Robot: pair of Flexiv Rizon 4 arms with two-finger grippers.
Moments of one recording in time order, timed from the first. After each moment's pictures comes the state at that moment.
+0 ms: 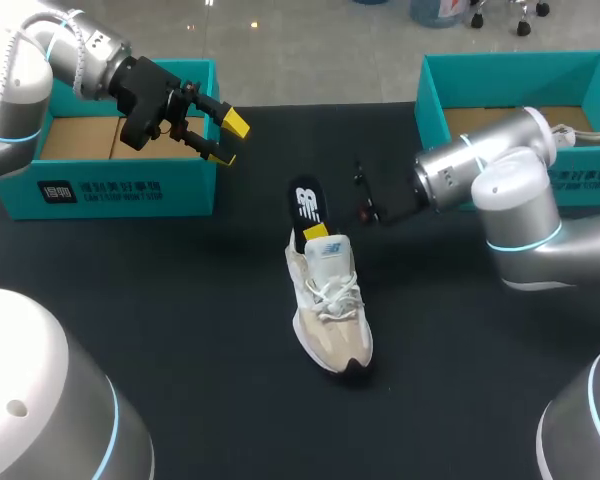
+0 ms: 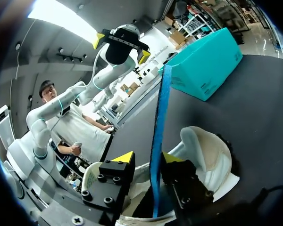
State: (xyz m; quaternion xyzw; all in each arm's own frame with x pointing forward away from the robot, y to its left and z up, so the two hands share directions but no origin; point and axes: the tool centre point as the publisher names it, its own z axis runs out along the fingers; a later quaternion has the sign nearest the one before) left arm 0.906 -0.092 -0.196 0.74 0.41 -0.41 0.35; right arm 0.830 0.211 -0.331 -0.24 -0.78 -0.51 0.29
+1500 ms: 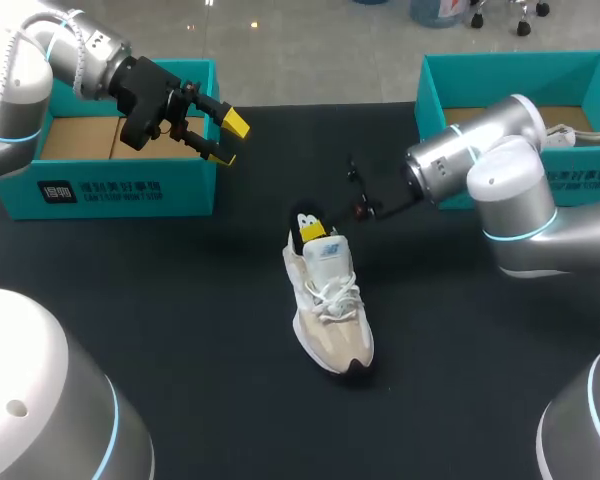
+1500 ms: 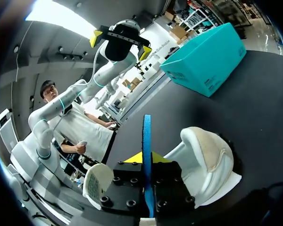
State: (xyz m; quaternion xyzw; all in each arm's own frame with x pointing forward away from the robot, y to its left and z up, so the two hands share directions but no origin) left arm 0.906 -0.092 -0.196 0.74 0.41 -0.41 0.35; right arm 0.826 0.214 -0.332 -0.23 -0.78 -0.48 0.32
